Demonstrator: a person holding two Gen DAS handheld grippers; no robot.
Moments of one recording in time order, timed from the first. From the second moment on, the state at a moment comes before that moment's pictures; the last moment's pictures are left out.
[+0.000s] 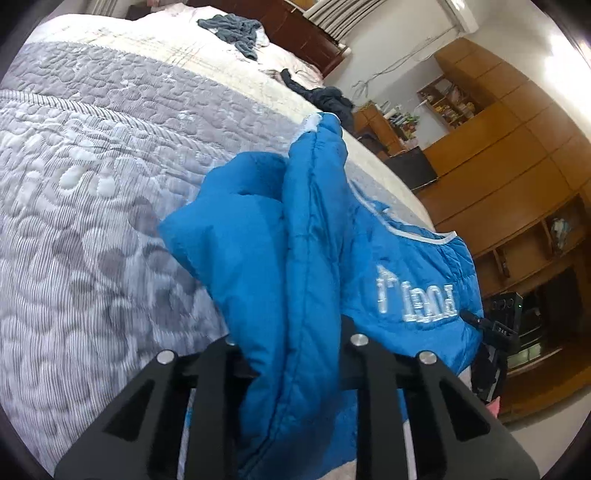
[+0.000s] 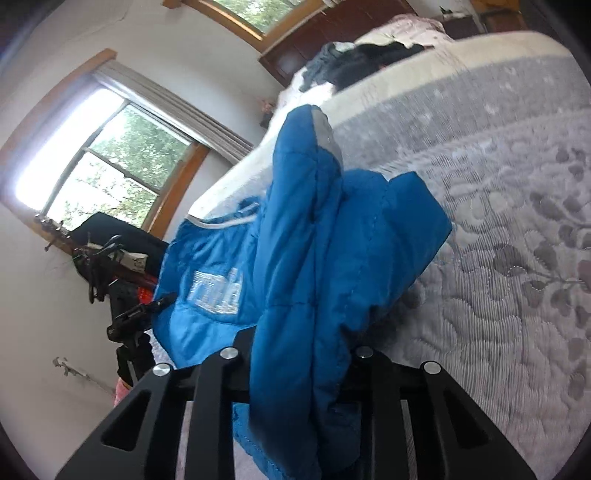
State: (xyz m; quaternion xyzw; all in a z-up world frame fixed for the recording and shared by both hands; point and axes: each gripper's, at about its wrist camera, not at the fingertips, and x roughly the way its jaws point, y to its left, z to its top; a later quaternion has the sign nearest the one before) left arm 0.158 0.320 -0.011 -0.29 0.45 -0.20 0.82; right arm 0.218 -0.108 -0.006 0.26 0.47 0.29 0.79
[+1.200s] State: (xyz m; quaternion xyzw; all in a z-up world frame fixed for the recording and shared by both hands) left arm -0.039 0.306 -0.060 -0.28 0.45 -0.22 0.82; right arm 0.056 -0.165 -0.064 0.27 0.52 0.25 0.78
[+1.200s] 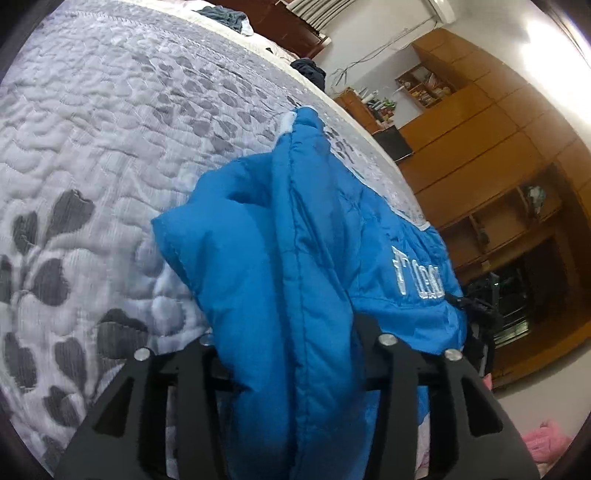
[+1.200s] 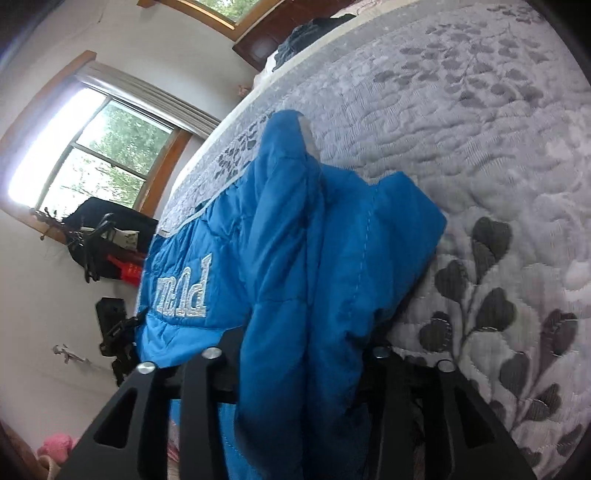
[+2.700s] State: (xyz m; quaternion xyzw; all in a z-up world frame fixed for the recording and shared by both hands) left arm 0.073 0.276 -0.010 -0.15 0.44 -0.16 0.87; right arm 0.166 -0.118 0.003 0.13 0.49 0.20 0.84
